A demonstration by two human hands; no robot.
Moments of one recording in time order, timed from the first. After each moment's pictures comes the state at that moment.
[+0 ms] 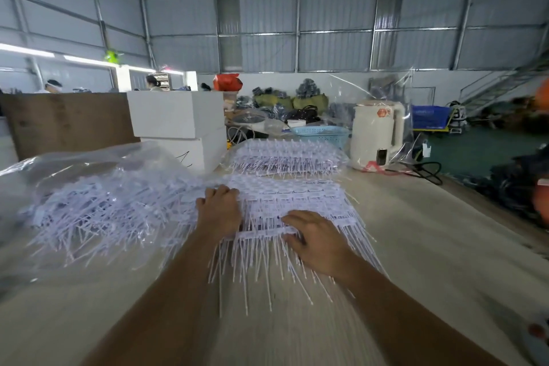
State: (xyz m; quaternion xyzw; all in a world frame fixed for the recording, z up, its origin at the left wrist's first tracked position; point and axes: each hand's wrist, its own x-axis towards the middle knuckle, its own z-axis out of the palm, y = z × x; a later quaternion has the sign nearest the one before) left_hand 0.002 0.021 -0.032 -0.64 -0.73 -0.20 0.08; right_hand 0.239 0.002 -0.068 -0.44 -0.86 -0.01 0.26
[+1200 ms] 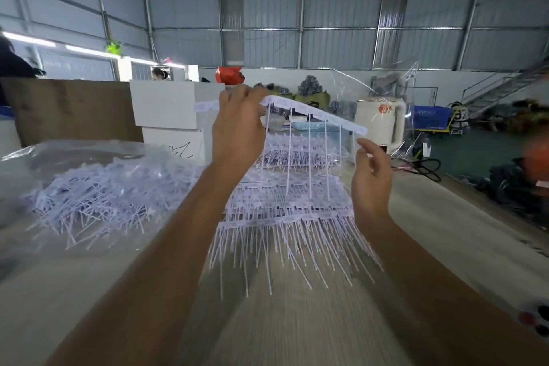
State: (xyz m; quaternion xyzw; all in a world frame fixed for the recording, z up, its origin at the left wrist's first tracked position) left_hand 0.065 -0.040 0.101 -0.63 -0.54 -0.50 0.23; right_hand 0.271 -0.013 0.011 -0.36 -0.47 0.25 0.76
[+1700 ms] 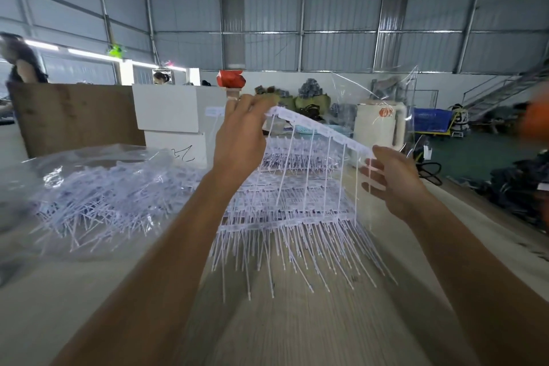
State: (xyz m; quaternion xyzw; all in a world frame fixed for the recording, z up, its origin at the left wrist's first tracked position) left_hand 0.058 -0.034 0.095 -0.67 -0.51 -0.49 0.22; right_hand 0.323 -0.011 0.052 -0.47 -0.43 0.45 0.62
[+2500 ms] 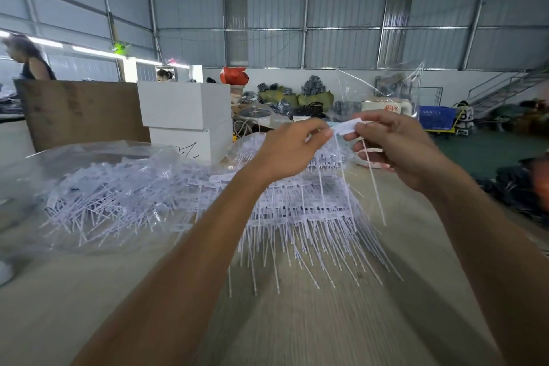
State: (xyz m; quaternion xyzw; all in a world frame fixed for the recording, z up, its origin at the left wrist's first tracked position) left_hand 0.103 -0.053 0.097 -0.80 -0.47 -0.38 -0.02; right_hand 0.318 -0.038 0.100 -0.35 -0.66 0.38 0.55
